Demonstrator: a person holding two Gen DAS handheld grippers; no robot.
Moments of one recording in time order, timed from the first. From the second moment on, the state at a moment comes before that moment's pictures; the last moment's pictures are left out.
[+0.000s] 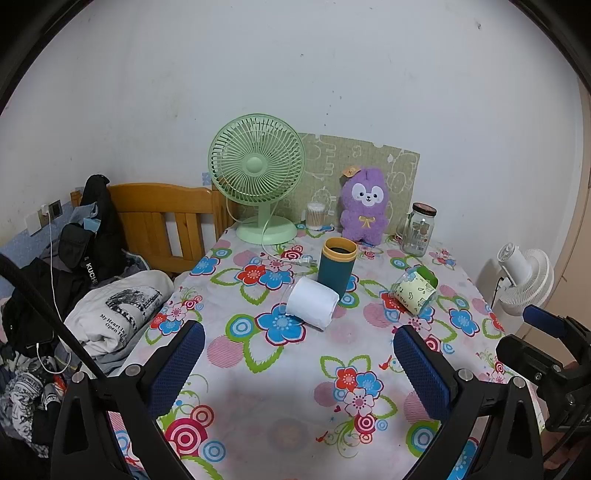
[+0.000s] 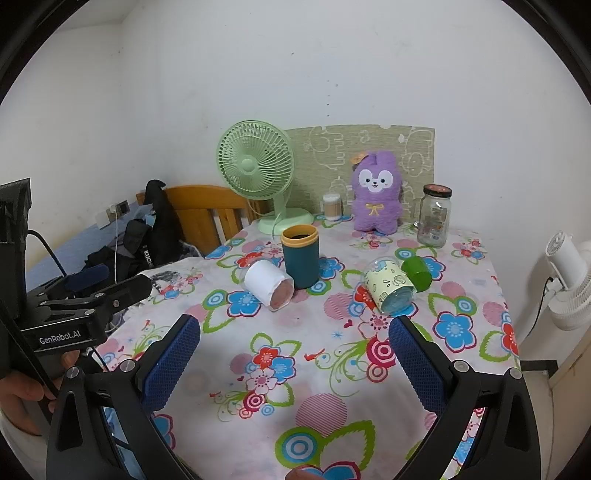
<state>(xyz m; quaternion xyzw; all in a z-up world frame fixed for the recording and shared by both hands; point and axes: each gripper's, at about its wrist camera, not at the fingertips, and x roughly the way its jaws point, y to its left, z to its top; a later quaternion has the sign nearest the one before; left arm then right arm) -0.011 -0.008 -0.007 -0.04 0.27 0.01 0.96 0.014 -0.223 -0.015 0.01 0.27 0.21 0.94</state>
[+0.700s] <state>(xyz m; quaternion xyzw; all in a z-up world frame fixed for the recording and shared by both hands) -0.009 -0.005 -0.016 -0.04 0.28 0.01 0.96 0.016 -0.218 -0.017 0.01 0.27 0.21 0.94</state>
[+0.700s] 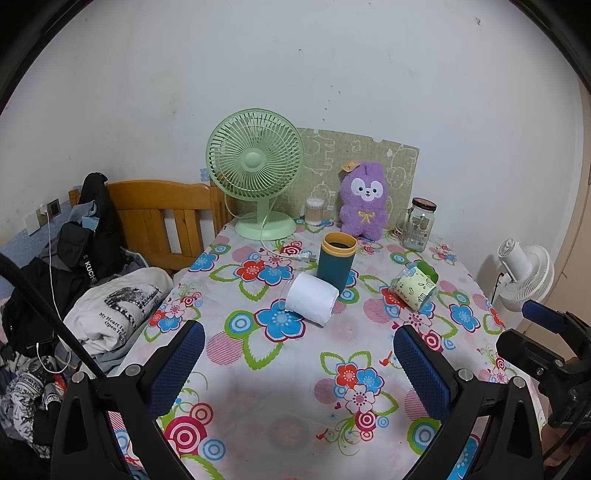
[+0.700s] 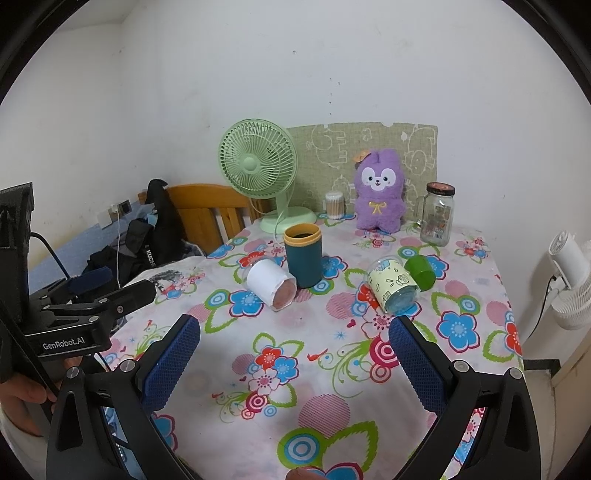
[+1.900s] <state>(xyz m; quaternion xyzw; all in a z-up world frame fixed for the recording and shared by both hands) 0.004 0.001 -0.027 -0.04 0.30 0.01 0.95 0.024 -0.218 -0.027 0.01 0.28 0.22 0.94</state>
